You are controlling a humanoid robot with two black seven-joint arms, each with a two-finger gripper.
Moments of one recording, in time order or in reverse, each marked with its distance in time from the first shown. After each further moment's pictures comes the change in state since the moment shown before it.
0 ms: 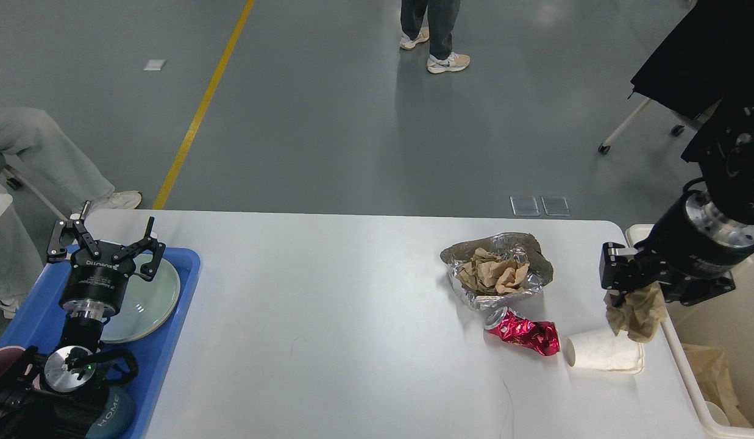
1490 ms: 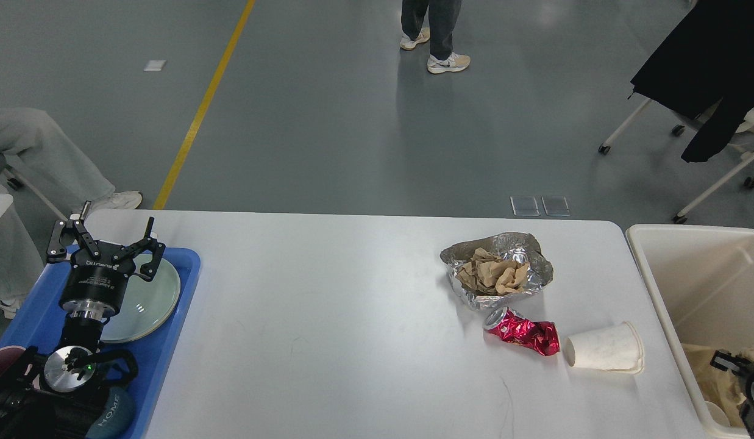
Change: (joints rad) left arm 0.000 0.000 0.000 0.000 0.001 0.001 0.000; right arm -1.778 -0.083 0.656 -1.579 -0.005 -0.665 -0.088
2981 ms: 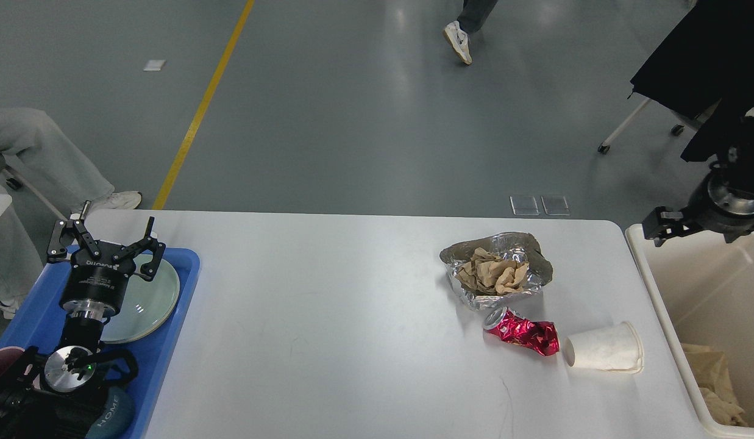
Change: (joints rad) left arm 0.000 -0.001 0.000 0.000 0.000 -0.001 0.000; right arm 1.306 -0.003 -0.408 0.973 -0.366 0.613 -0.062
